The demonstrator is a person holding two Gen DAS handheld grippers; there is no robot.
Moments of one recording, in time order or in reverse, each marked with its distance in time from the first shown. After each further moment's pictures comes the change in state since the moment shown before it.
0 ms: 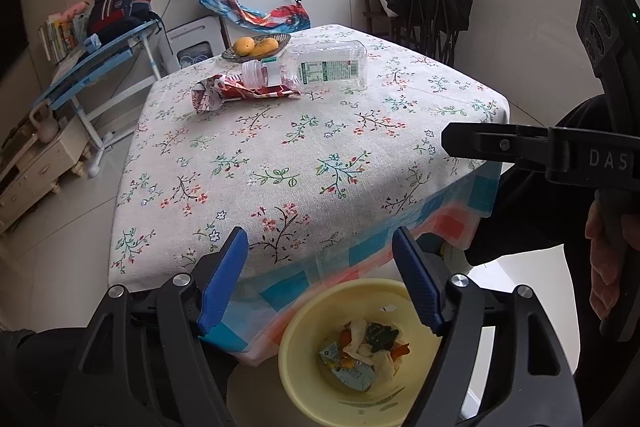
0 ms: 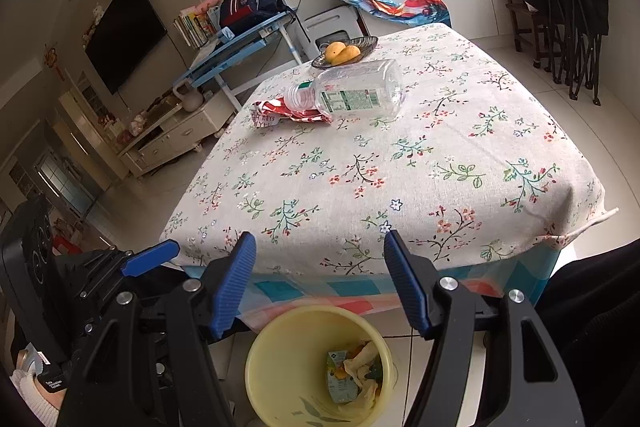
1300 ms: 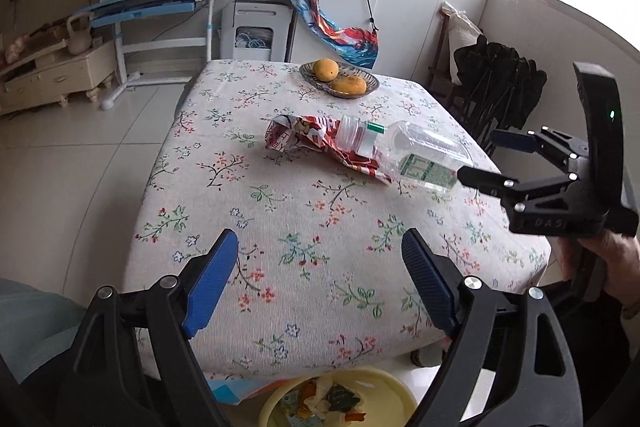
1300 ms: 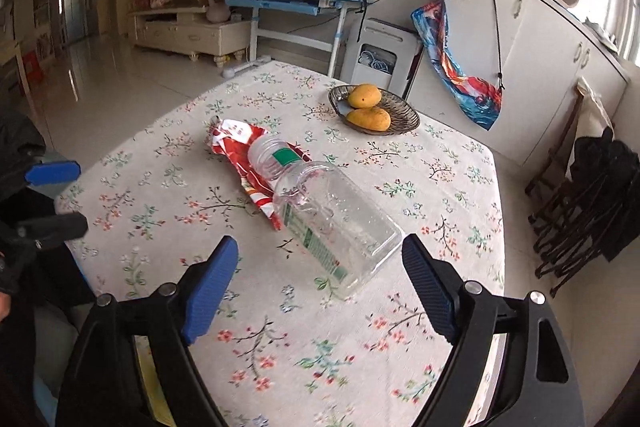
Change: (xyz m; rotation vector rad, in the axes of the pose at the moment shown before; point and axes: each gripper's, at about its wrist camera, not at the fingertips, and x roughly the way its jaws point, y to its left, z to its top) left arm 0.049 0.110 0.067 -0.424 -0.055 -0.021; right arm 0.103 0.024 0.126 -0.664 0.103 -0.188
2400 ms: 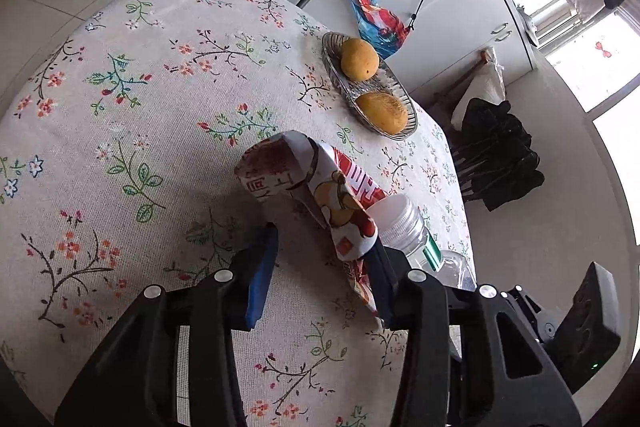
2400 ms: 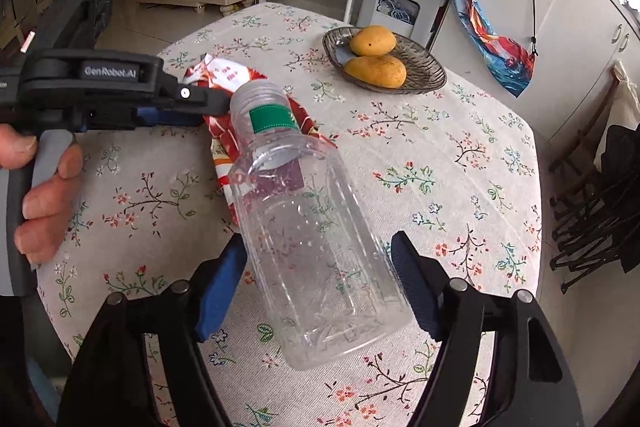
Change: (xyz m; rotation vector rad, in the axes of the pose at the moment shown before) left arm 0.207 0.033 0.087 -0.453 0.181 -0.231; right arm 0.077 -0.026 0.013 -0.012 0.202 0.080
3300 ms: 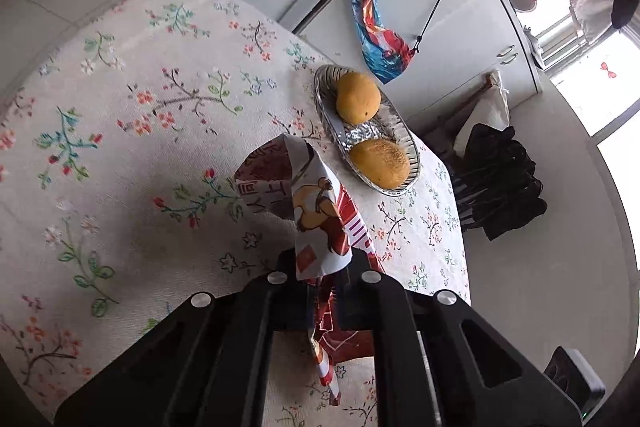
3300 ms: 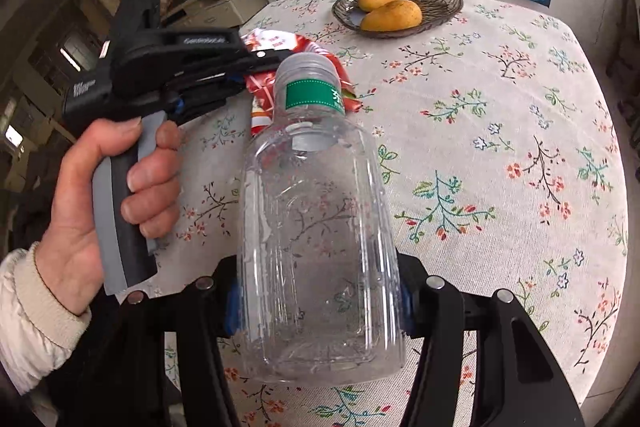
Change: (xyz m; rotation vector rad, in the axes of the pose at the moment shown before) left arm 0.026 -0.018 0.038 -0.006 -0.093 0.023; right arm -0.004 -0.021 -0.025 0.339 0.025 0.353
